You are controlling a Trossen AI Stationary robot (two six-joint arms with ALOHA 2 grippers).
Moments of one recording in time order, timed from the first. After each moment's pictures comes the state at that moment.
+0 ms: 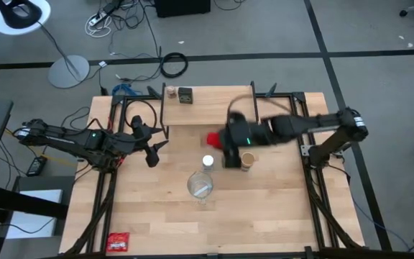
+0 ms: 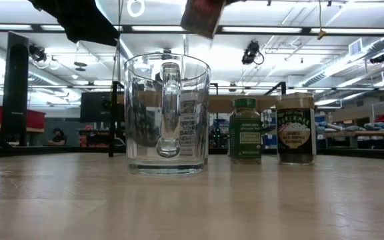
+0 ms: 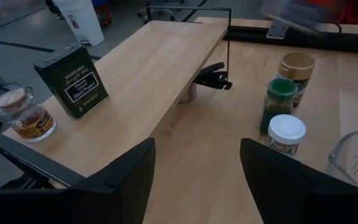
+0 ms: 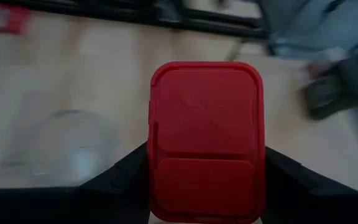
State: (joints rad) left arm -0.19 0.79 0.72 -0.41 -0.64 -0.22; right arm 0.13 1.54 1.59 -0.74 0.34 -0.04
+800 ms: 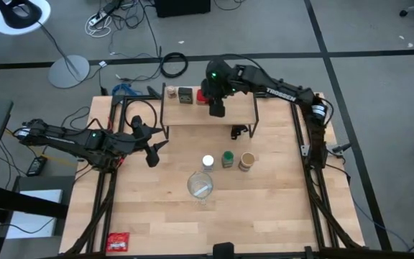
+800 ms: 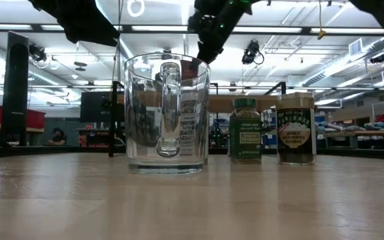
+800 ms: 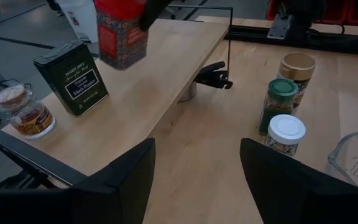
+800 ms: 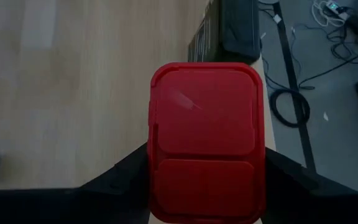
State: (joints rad) left arm -0.19 0.79 0.72 -0.41 -0.64 -0.24; right arm -0.42 1.96 2.02 -0.93 0.01 -0.45
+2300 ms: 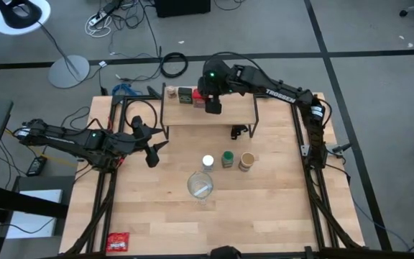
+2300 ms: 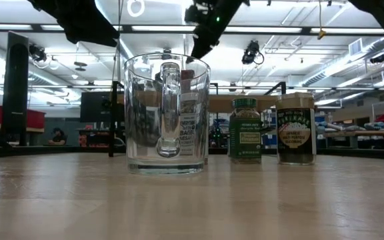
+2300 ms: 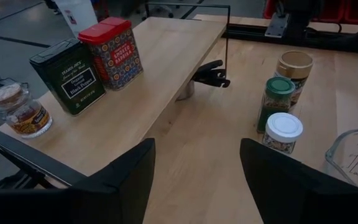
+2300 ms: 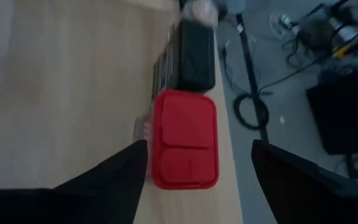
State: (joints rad) left arm -0.19 0.79 0.72 -0.42 -0.62 -0.24; right arm -0.38 1.98 2.10 -0.91 0.16 -0.48
